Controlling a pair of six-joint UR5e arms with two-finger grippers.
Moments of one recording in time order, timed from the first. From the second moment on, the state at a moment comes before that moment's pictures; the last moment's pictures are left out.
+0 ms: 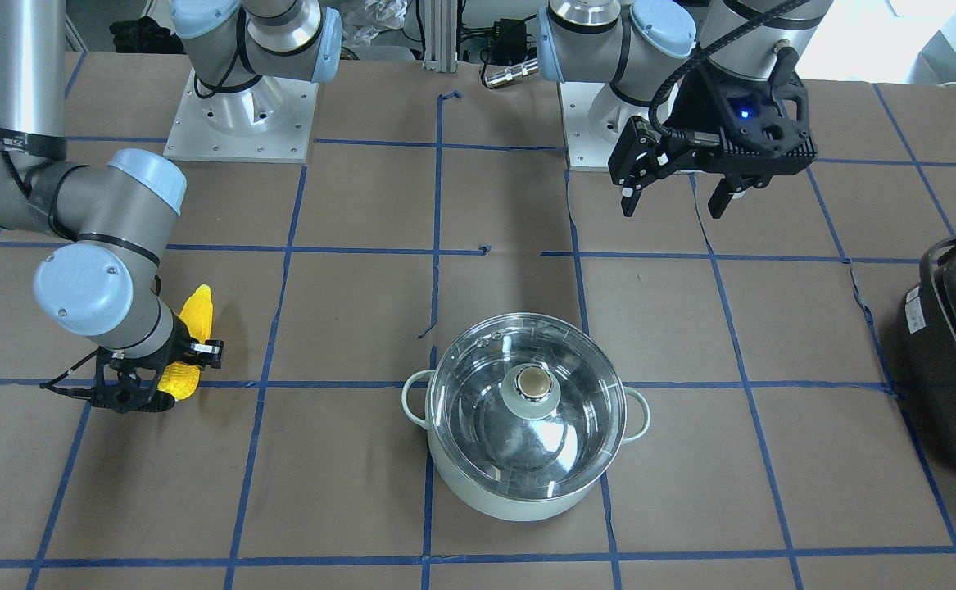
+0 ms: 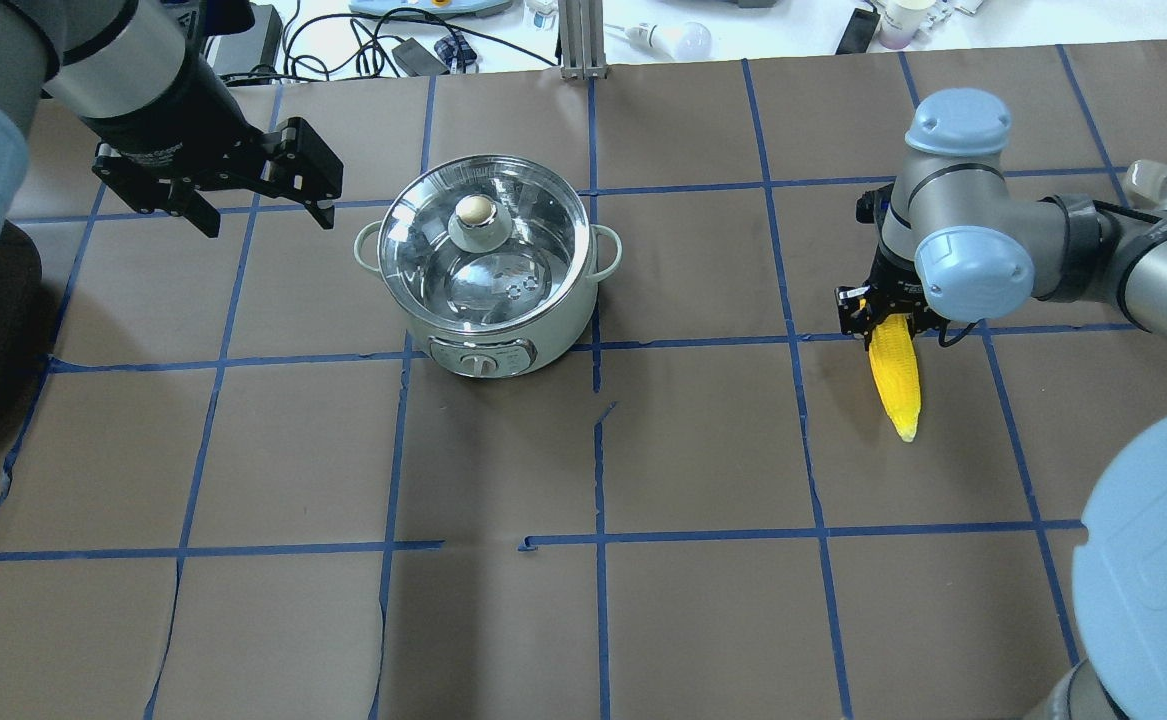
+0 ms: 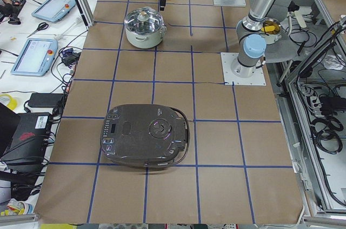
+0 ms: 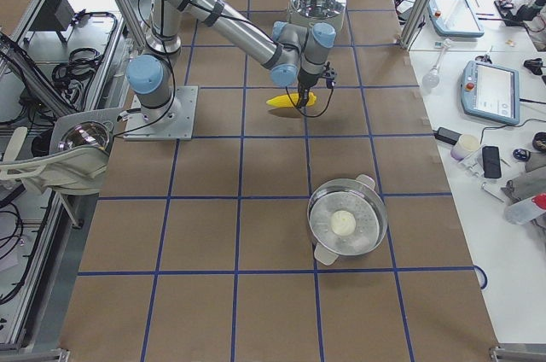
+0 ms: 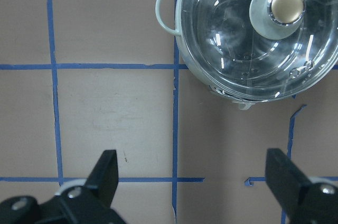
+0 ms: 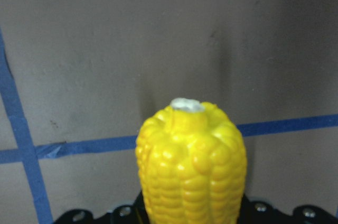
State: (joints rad) left arm -1.56 -1.53 -1.59 -1.49 1.56 -0.02; right arm 1.42 -1.18 1.84 -2.10 -1.69 -0.07
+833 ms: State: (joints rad) left arm -1.56 -1.53 -1.59 -1.49 1.56 -0.02; right arm 1.47 -1.26 1.52 -1.72 -1.60 0.02
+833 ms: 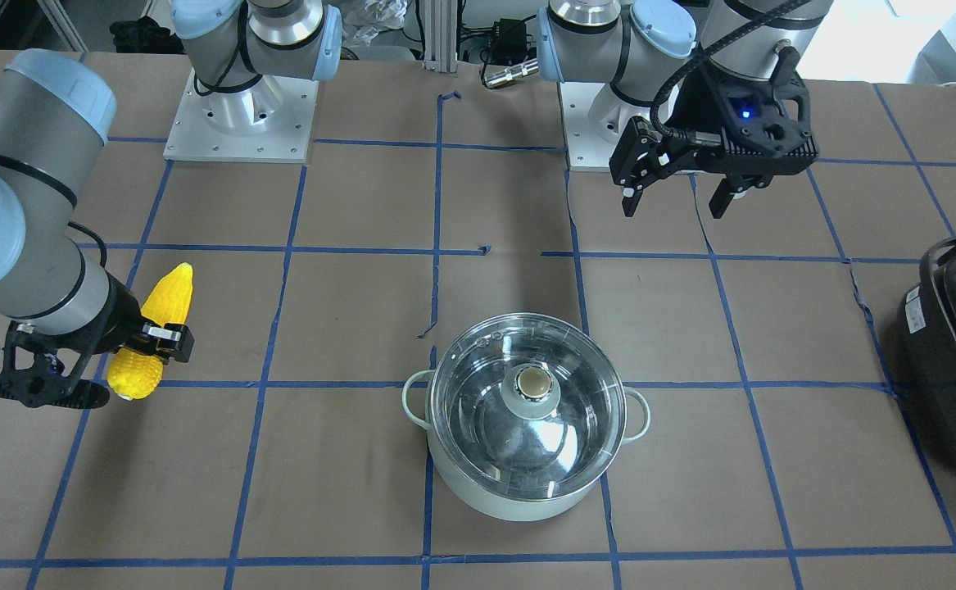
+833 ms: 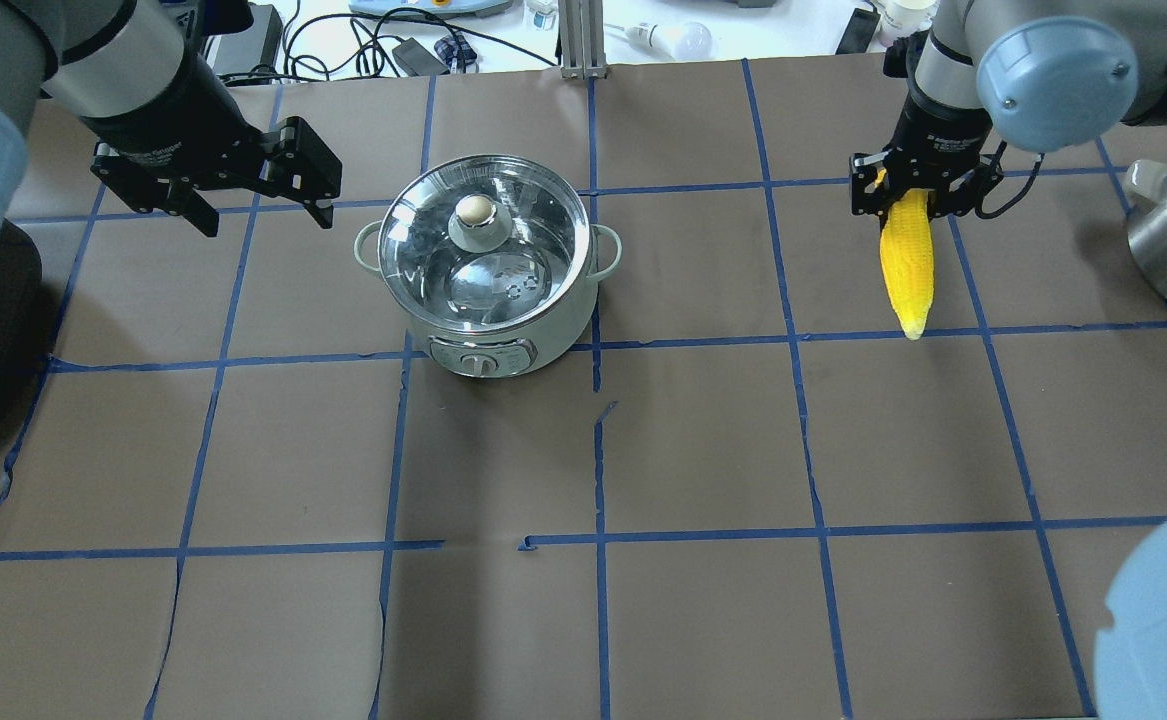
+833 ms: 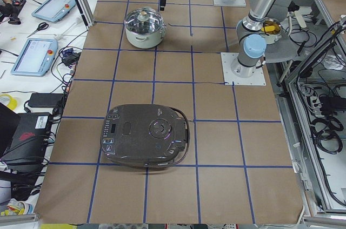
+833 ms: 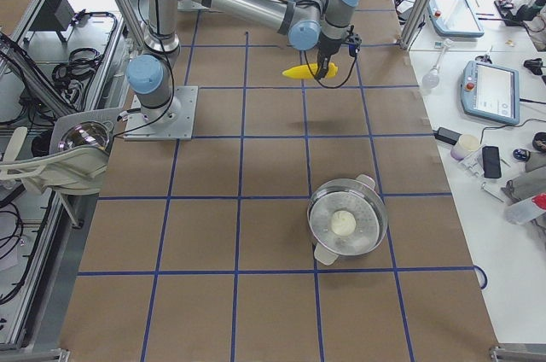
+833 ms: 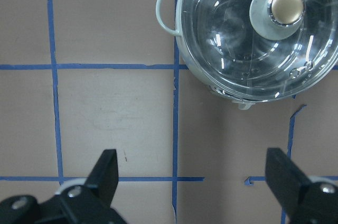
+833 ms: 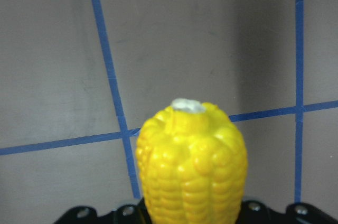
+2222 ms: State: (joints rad) left arm -1.56 -1.53 -1.59 -1.49 1.56 -0.02; right arm 1.63 -1.25 1.47 -1.75 -1.51 0.20
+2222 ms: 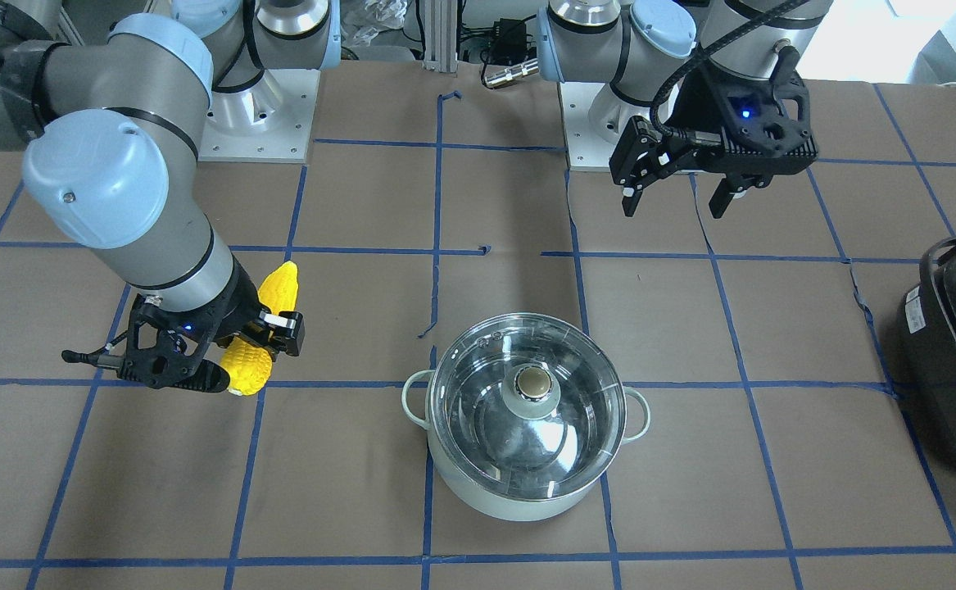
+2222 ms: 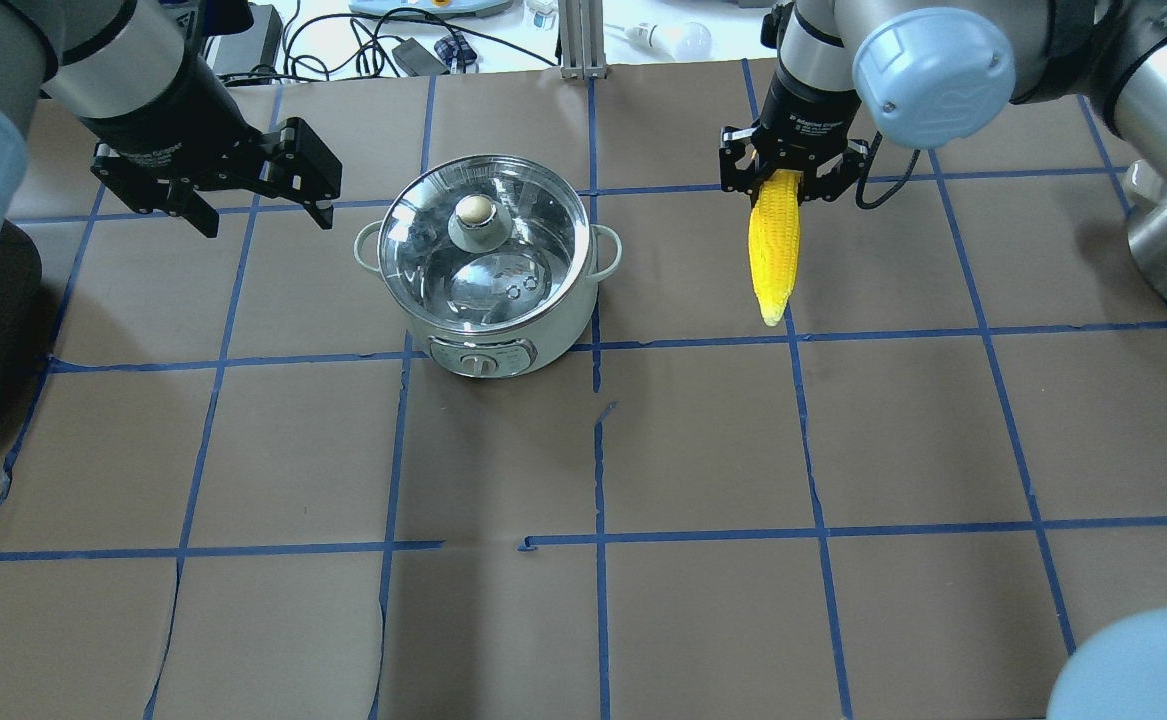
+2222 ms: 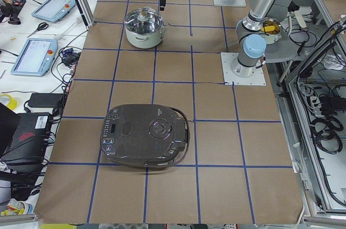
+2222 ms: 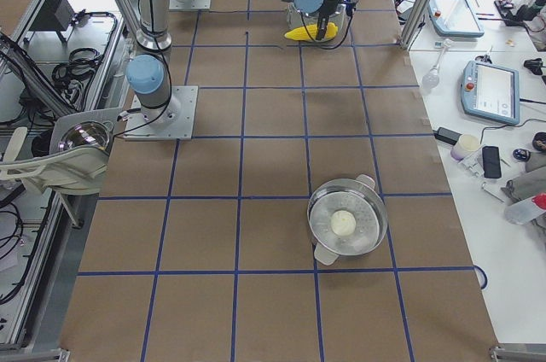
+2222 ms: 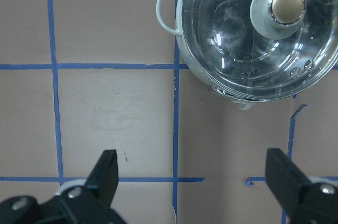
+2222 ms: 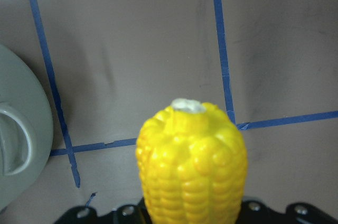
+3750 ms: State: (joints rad) left arm -1.56 -1.53 -1.59 -1.49 1.56 -0.02; right arm 1.63 -1.25 1.46 -1.76 -1.49 0.16
